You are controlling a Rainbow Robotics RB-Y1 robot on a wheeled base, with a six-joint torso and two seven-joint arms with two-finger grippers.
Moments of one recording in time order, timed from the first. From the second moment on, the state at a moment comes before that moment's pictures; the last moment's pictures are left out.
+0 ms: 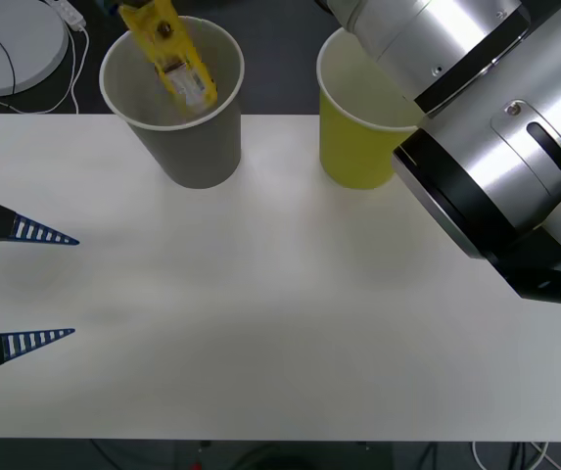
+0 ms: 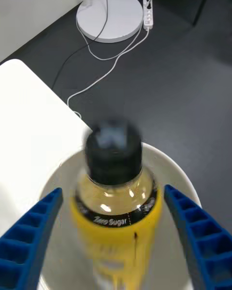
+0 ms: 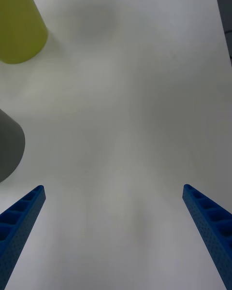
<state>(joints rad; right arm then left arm) -1.63 -0.08 0.38 -0.84 2.50 -1.17 -1.54 0.26 1.13 0.26 -2.01 -1.31 -1.13 -0.09</state>
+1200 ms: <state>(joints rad) -1.60 -0.17 0.38 -0.93 2.42 -1.16 -1.53 0.26 1.13 0.26 -2.01 -1.31 -1.13 -0.09</state>
